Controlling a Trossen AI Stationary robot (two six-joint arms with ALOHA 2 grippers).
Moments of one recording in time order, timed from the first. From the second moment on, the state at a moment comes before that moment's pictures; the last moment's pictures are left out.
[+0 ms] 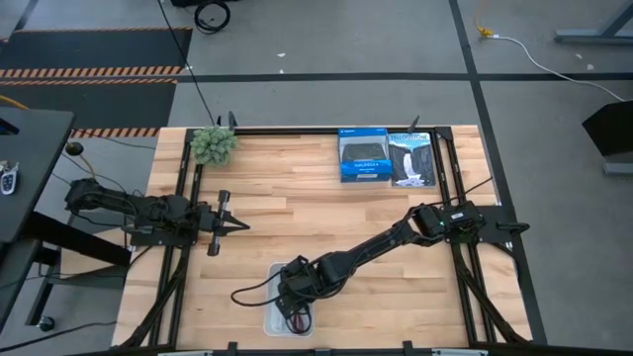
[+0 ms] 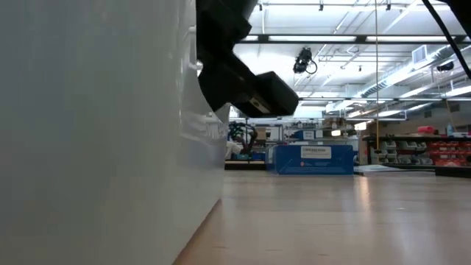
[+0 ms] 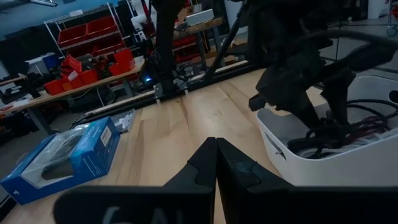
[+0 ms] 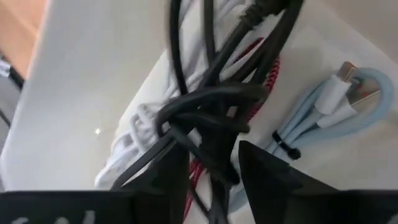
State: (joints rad) left arm -0.23 0.21 0.01 0.16 -0.10 0.26; right arm 0.40 2.40 2.05 -0.73 -0.01 1.32
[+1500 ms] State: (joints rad) left arm -0.23 0.21 0.01 0.16 -0.10 0.26; right arm 0.46 1.99 2.23 -1.20 0.27 0.98
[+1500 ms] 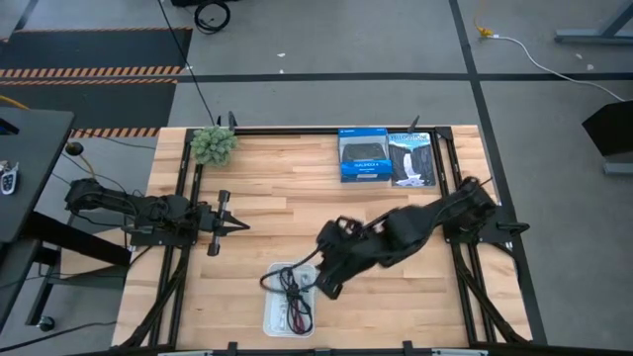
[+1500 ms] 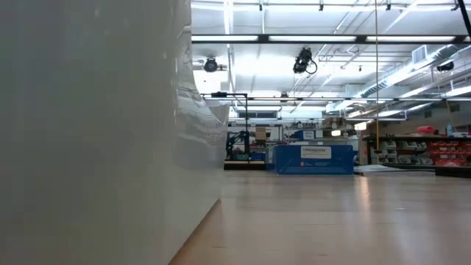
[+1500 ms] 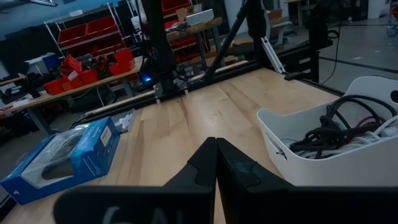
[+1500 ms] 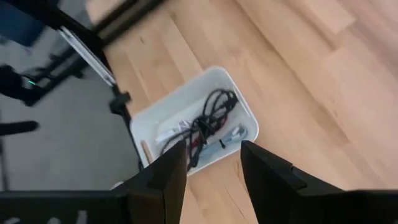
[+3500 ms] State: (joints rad) left arm -0.23 0.21 0.01 0.16 -0.10 0.26; right arm 0.36 1.25 1.81 -0.87 0.49 0.63
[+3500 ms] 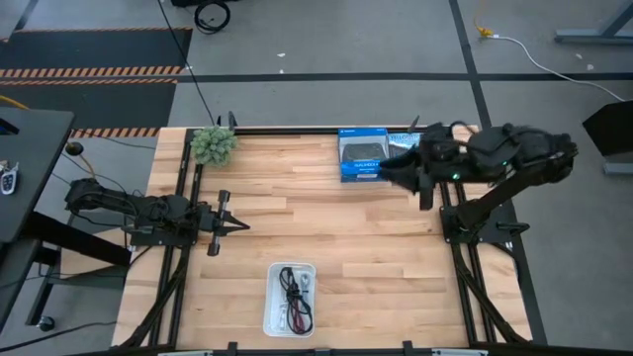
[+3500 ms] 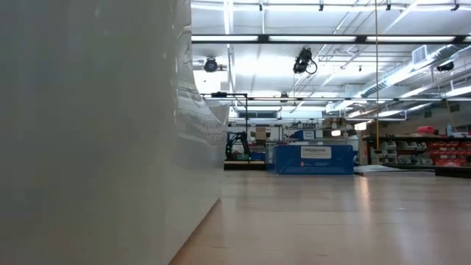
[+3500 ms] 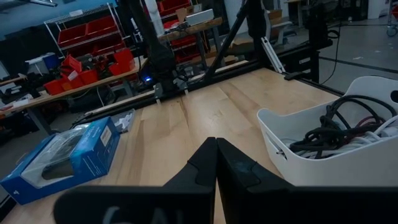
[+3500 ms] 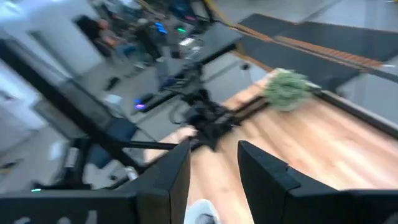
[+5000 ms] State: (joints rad) left arm -0.23 0.21 0.01 0.16 -0.10 0.26; right arm 0.36 0.32 0.20 0.55 0.42 0.66
